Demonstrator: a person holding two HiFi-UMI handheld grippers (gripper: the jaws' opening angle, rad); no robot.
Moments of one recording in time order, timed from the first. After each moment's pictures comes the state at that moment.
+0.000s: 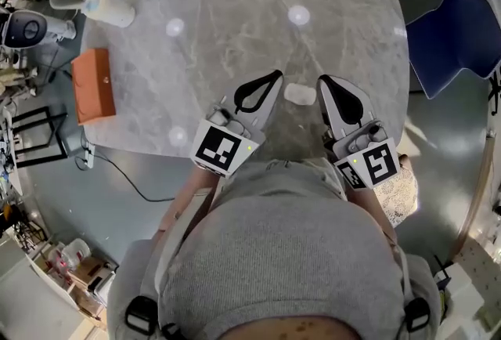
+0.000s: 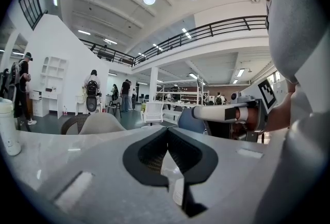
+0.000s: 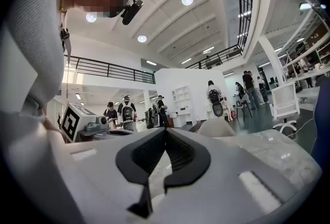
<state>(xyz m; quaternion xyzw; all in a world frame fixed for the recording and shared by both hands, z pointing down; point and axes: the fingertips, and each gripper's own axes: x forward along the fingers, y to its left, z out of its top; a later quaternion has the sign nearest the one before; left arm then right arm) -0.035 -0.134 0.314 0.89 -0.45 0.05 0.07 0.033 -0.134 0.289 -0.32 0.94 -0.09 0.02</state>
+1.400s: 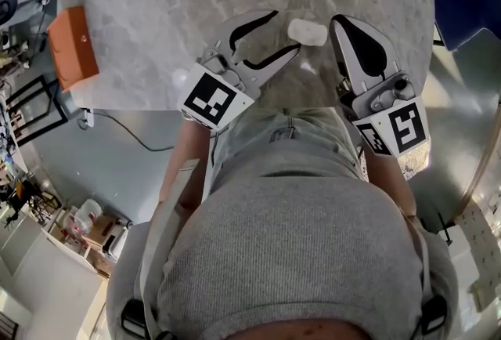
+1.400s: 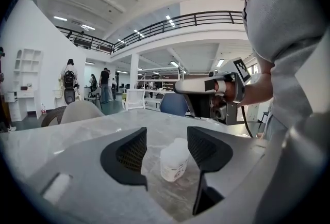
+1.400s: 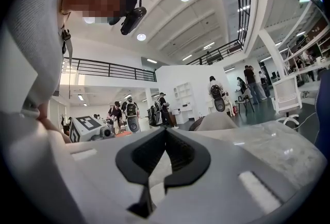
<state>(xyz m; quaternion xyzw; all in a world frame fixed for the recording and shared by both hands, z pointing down) -0.011 -0.106 0.383 0.93 -0.34 0.13 0.07 0.039 -0.129 0.318 -0.30 0.95 -0.11 0.00</state>
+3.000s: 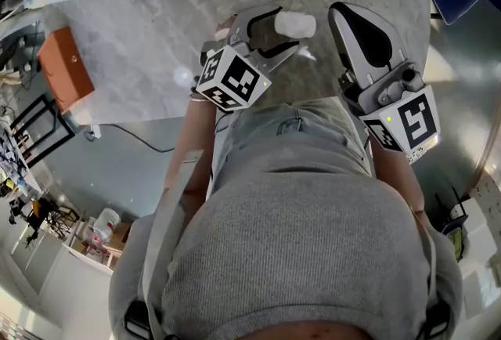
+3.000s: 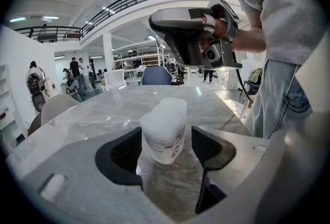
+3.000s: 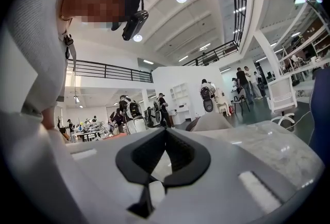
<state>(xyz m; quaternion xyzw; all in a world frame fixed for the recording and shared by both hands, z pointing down) 0.033 -0.100 0.481 0.93 -0.23 0.28 0.04 0.061 -0.133 0.312 -0.32 0.94 -0.12 0.01</state>
